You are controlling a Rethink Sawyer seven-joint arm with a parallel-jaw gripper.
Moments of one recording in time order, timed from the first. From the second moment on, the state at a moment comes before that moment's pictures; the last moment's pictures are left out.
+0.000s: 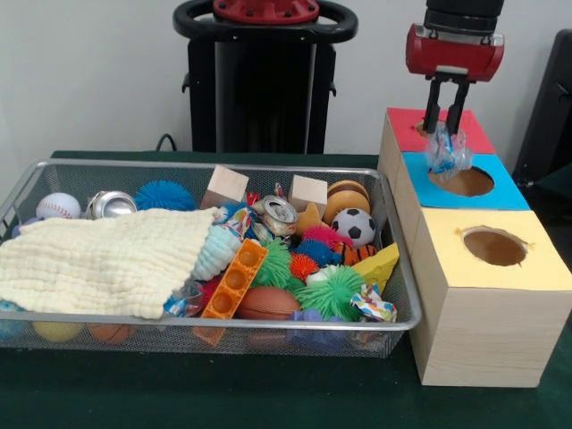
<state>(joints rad) 0.20 -0.80 -0.21 1.89 0.19 0.36 1.80</state>
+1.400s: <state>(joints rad) 0.20 -0.77 -0.19 1.89 0.23 0.35 1.80</state>
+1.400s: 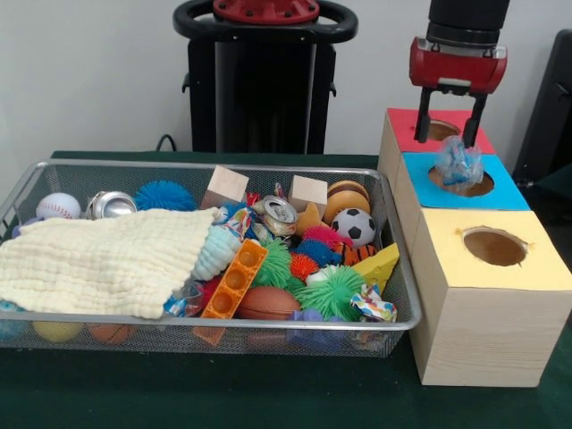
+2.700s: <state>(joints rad) 0.09 -0.76 -0.16 1.85 0.23 0.44 1.80</state>
